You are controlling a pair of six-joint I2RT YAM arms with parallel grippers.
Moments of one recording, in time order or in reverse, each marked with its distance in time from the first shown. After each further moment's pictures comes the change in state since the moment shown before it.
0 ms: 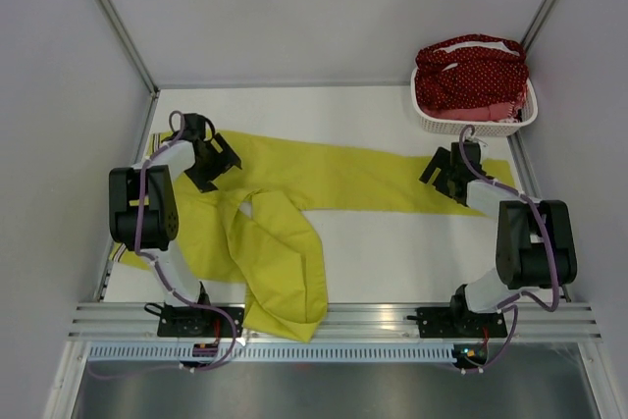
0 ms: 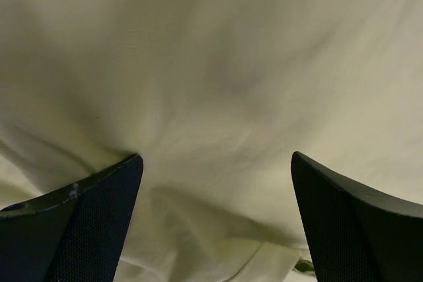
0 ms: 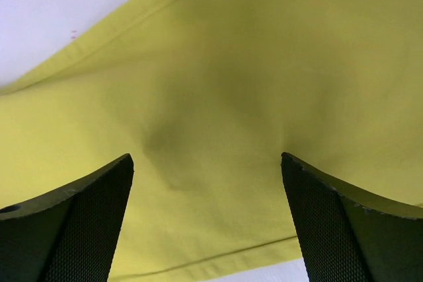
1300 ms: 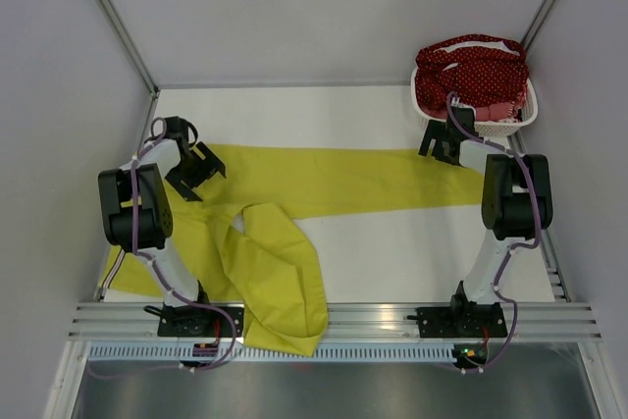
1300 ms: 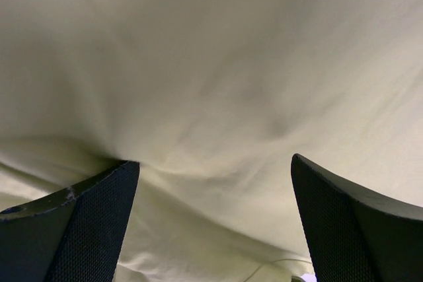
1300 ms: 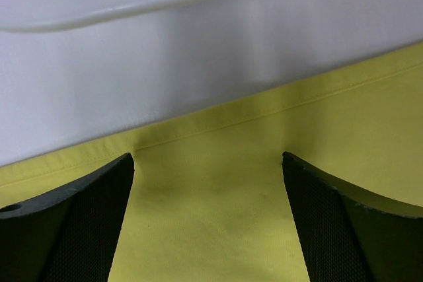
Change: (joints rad) left arm 0.130 -0.043 -0.029 -0.145 -0.019 0.011; right arm -0.040 0.344 0.417 -0.055 -0.014 -0.235
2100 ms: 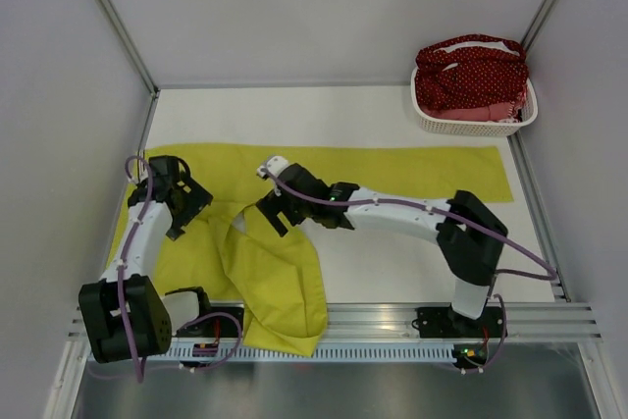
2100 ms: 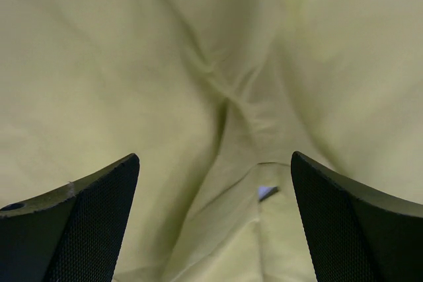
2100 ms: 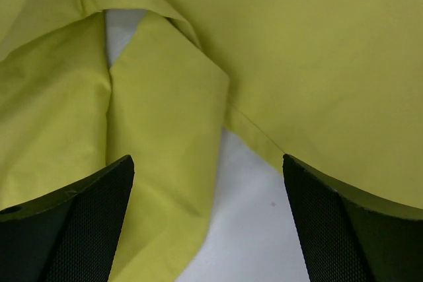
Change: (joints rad) left arm -0.007 -0.650 -0.365 -0.056 -0.189 -0.085; right arm 1.039 -0.210 0.080 -0.135 -0.011 -0.118
